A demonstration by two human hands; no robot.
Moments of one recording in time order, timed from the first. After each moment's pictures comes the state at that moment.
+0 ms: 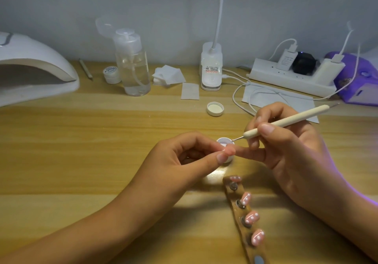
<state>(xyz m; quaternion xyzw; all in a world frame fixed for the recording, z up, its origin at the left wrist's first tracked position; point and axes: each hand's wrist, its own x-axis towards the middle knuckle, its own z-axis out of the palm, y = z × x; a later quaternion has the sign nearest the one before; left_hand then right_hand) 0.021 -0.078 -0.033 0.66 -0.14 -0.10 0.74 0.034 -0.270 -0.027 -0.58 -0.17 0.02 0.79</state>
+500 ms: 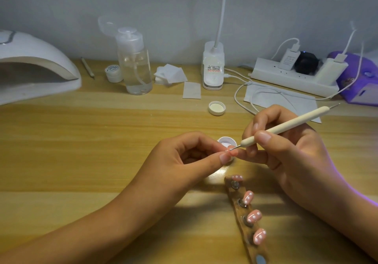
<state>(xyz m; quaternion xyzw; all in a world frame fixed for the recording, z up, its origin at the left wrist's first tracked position) 0.021 -0.077 -0.034 0.67 -0.15 -0.10 0.72 0.031 -0.270 -0.029 -0.62 -0.19 0.02 0.76</state>
